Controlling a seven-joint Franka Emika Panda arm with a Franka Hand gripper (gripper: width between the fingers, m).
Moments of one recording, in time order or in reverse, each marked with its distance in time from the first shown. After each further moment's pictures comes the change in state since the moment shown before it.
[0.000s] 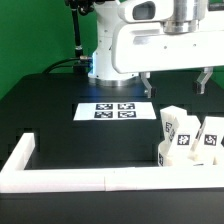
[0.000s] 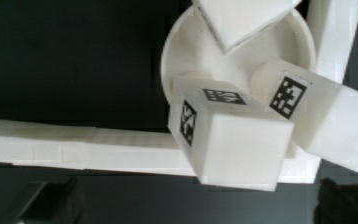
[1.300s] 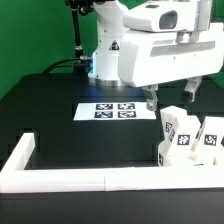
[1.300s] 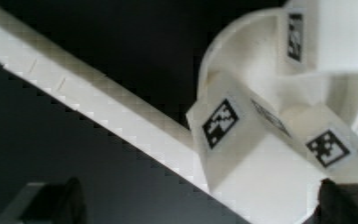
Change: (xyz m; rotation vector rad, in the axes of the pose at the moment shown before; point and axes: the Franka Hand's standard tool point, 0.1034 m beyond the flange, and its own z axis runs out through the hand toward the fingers) arm 0.009 0.010 0.014 -0.096 0.007 -0.561
